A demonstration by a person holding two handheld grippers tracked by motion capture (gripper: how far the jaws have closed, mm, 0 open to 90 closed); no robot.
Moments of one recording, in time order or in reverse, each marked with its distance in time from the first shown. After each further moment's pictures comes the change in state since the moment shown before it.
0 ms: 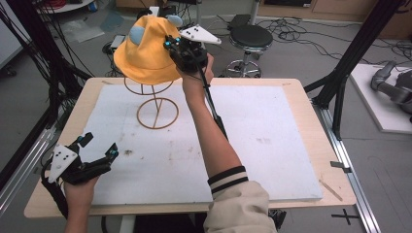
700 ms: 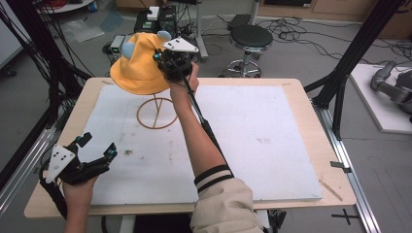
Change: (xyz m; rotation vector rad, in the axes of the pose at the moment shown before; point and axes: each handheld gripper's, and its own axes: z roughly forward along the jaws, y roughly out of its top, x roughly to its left) left arm 0.003 0.000 -0.003 -0.008 0.003 -0.014; right arm 0.020 -0.036 0.035 0.111 -0.027 -0.023
